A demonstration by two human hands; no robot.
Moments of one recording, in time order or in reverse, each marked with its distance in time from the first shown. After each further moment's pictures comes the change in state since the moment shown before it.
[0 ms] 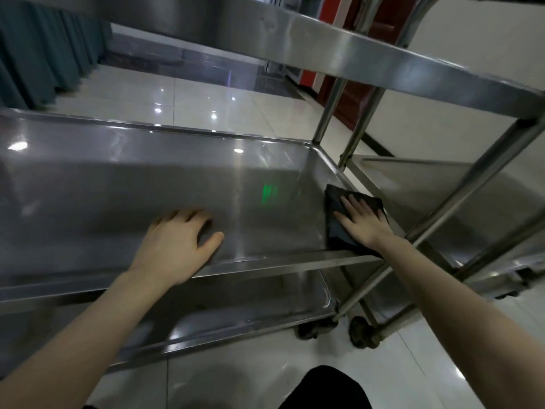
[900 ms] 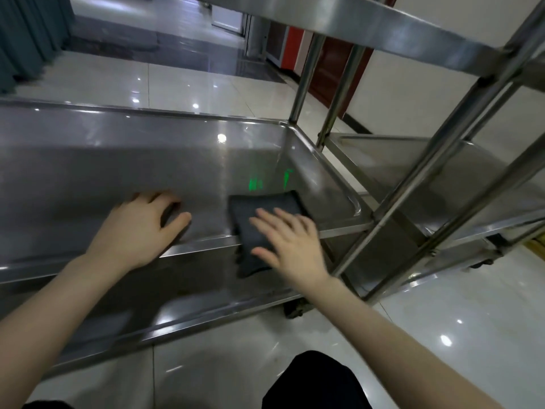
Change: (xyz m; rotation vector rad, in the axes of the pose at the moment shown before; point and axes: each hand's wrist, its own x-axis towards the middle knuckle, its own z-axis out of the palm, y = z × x) left_hand -0.004 -0.004 0.004 -0.070 0.017 0.016; right_hand -0.125 -0.094 0.058 -0.046 0.547 -0.499
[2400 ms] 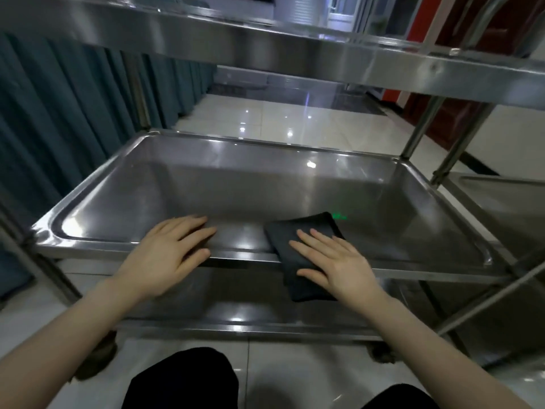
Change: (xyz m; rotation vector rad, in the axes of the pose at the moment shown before) left_hand -0.115 -0.135 -0.078 0.261 -0.005 0.059; right_hand 0.047 -0.101 -0.010 0.152 0.048 -0.393
